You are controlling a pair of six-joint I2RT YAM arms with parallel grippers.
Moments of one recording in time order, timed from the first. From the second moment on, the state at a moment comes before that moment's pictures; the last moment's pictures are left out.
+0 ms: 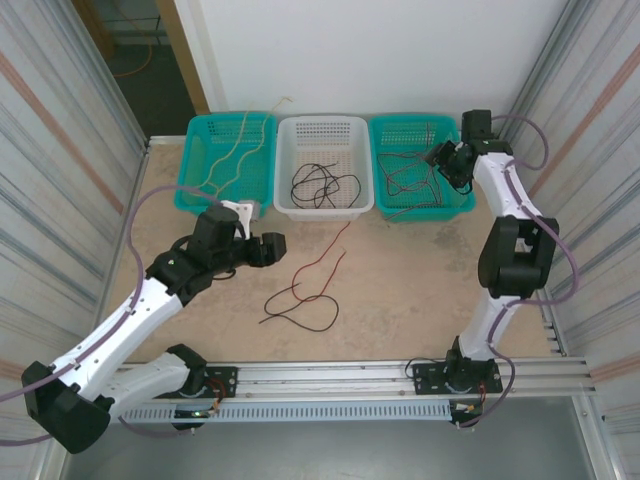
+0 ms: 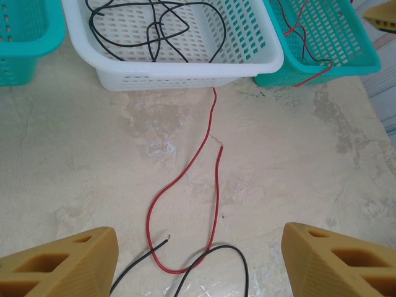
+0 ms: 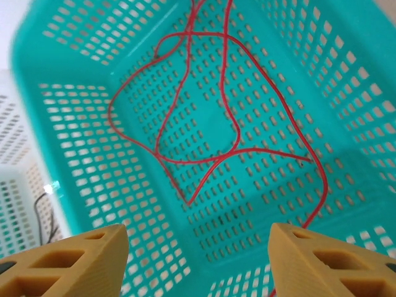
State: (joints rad) left arm -0.59 0.98 0.89 -0.56 0.08 -0.49; right arm -0.04 1.91 1.69 -0.73 -0.16 0.67
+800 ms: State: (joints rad) left arm -0.59 0.96 0.86 -0.61 0.09 -0.53; right arm -0.02 2.48 2.37 -1.04 -0.05 0.51
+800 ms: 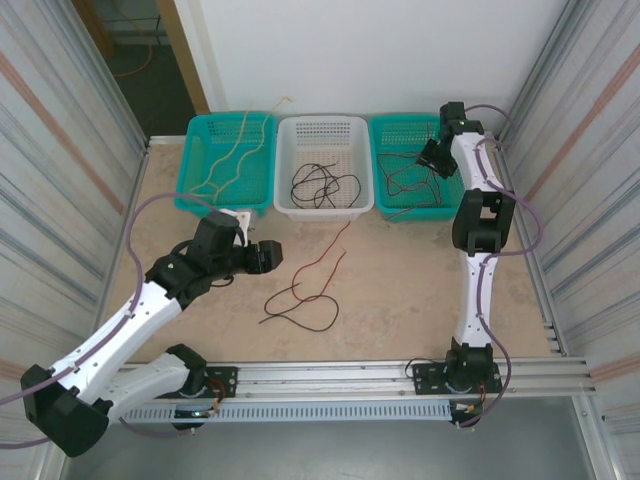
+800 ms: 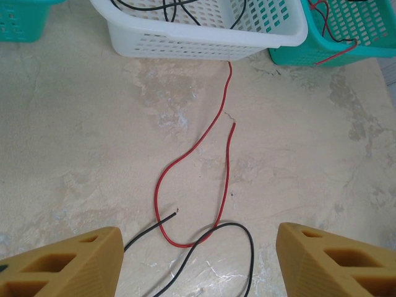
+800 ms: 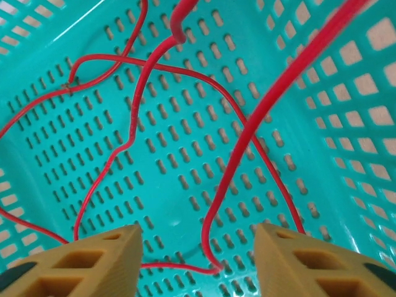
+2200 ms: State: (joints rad) left arm -0.59 0.95 0.82 -0.58 0.12 -0.55; right arm 0.21 2.17 2.06 -1.20 0.15 0.28
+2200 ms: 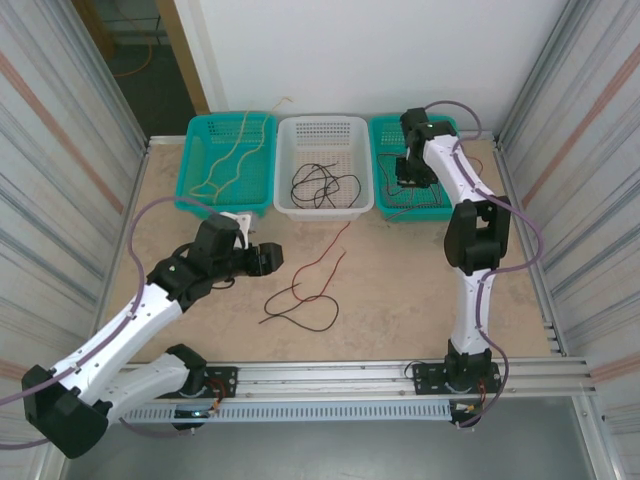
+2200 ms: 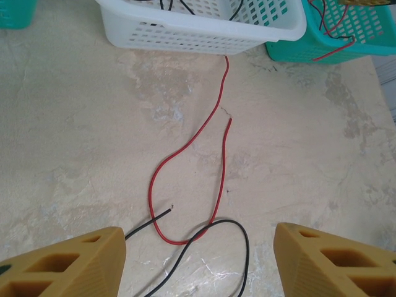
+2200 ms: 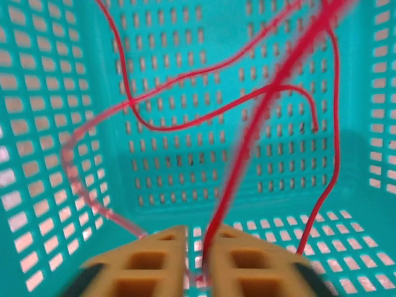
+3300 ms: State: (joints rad) left arm -0.64 1.19 0.70 -0.50 0.19 -0.66; right arm 0.66 1.61 1.15 -0.69 -0.18 0.60
